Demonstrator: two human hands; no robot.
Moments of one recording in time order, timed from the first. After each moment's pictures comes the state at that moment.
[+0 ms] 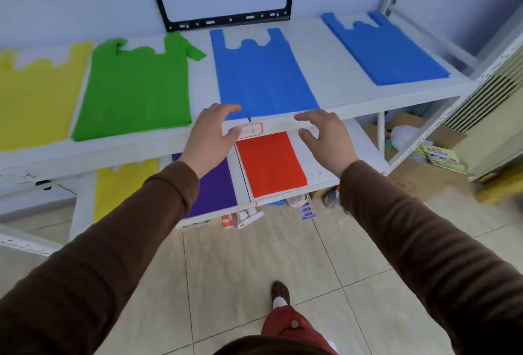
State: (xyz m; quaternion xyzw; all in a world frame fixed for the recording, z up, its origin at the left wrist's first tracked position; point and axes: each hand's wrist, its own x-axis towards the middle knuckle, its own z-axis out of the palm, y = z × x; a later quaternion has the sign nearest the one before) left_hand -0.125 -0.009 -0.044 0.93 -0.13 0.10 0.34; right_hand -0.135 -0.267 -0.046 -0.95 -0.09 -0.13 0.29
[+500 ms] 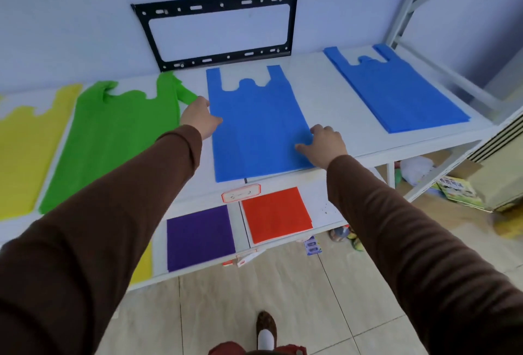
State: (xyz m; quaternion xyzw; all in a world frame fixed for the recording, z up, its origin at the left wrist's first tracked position) left_hand 0.110 0.002 -0.035 0.95 0.08 -0.02 0.30; right_hand 0.036 -0.279 -0.042 -0.98 0.07 0.04 0.16
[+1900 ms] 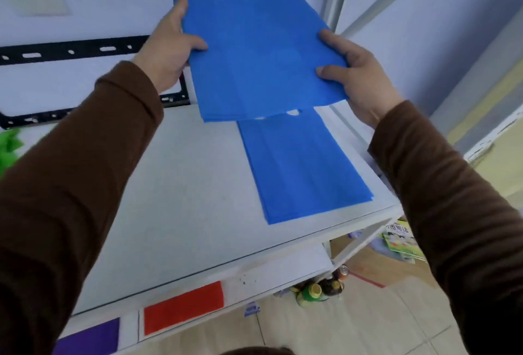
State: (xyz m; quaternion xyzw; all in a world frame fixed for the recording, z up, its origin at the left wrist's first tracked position) left_hand 0.324 -0.304 0.122 0.72 -0.10 0.01 0.68; right_hand 0.230 -0.611 0.122 -0.72 -0.06 -0.06 0.69
